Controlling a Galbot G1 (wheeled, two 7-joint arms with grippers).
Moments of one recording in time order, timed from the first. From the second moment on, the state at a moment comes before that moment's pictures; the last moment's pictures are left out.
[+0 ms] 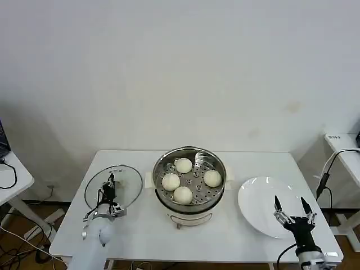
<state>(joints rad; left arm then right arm) 0.88 -1.35 -0.50 -1.04 1.20 0.02 -0.23 -1.61 1.45 0.88 1.99 0.34 0.08 -0.20</state>
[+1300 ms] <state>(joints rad) 1.16 -1.20 -0.51 -1.82 1.25 0.27 -0.05 -1.54 1.42 0.88 1.98 0.39 0.02 -0.10</state>
